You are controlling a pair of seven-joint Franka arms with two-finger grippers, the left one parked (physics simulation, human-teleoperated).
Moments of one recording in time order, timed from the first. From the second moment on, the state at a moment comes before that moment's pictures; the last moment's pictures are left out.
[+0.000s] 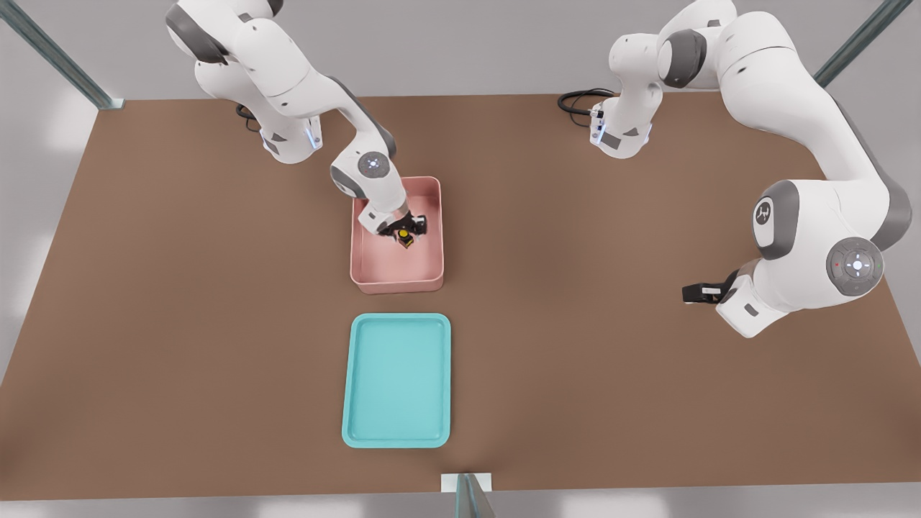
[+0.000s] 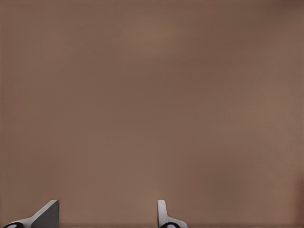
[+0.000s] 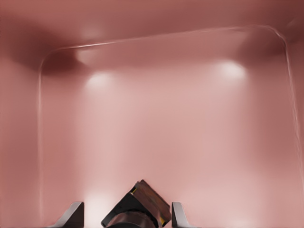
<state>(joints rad) 0.45 0.32 0.32 -2.43 -0.25 2.87 1.01</state>
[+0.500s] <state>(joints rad) 0.43 0.31 0.30 -2.27 -0.22 2.71 0.99</state>
